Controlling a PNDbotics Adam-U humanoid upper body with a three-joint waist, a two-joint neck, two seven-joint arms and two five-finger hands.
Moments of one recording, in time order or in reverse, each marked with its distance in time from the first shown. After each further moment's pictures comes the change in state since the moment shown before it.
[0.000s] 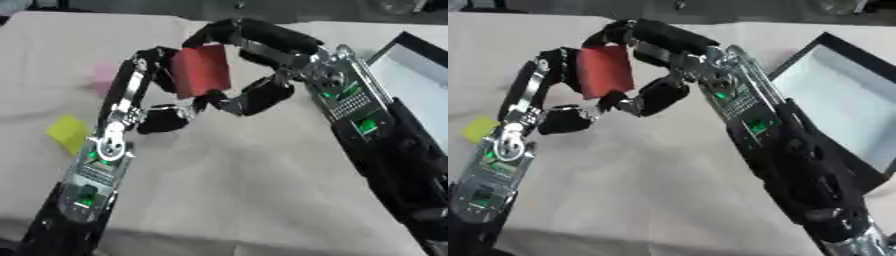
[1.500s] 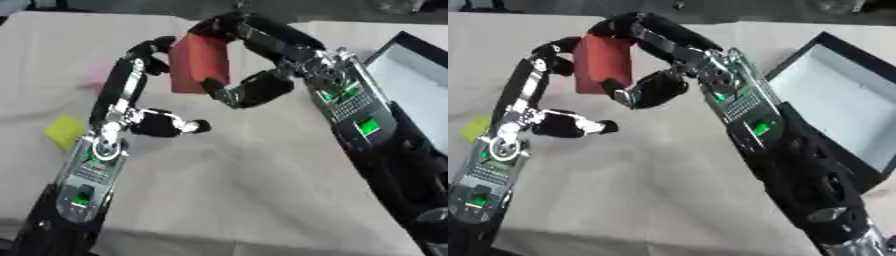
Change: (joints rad) left arm 0.007 0.001 0.024 0.001 -0.218 0.019 -0.029; right arm 0.012 -0.012 -0.013 -0.022 -0.150 0.123 -0.056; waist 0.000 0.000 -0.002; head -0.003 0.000
